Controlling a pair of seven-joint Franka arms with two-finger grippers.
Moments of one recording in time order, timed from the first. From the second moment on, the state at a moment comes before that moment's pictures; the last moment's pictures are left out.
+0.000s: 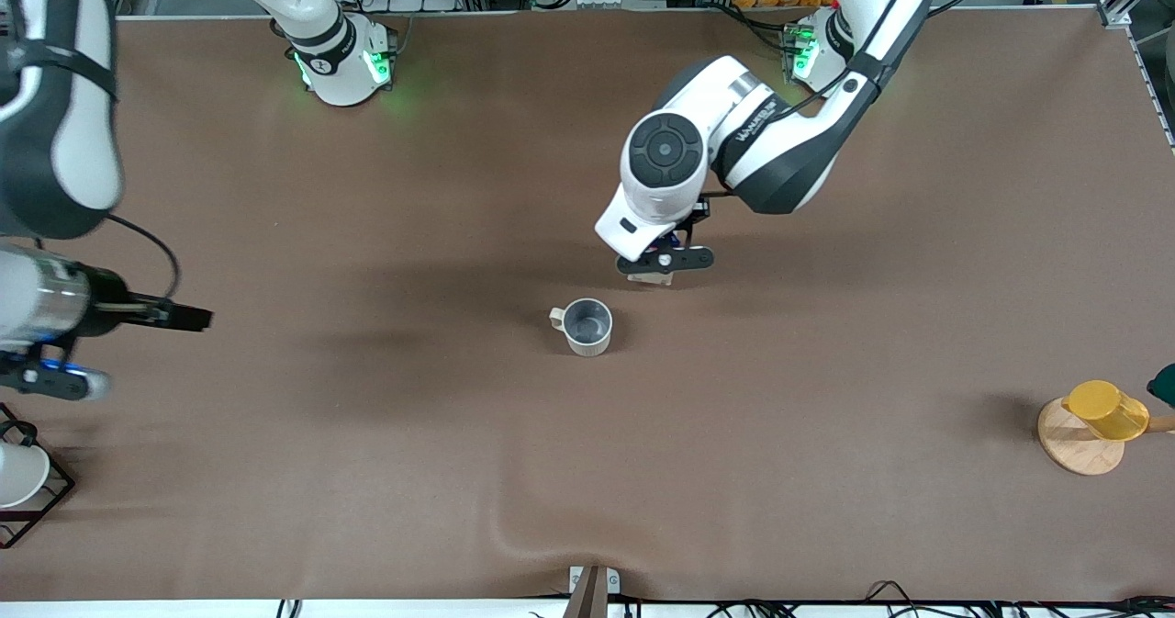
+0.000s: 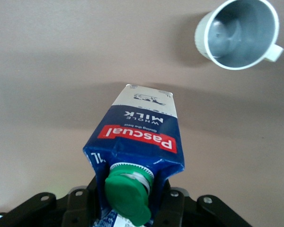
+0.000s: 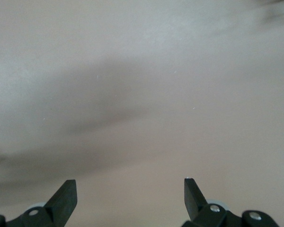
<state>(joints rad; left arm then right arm) -0.36 0.52 -0.45 -1.45 0.08 1.70 -0.85 0.03 0.46 -0.07 -1.16 0.03 1.43 0.18</state>
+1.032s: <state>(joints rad) -0.51 0.67 -0.39 -1.32 0.08 1.79 -0.85 0.00 0.06 -0.07 -1.68 0.03 1.71 0.06</state>
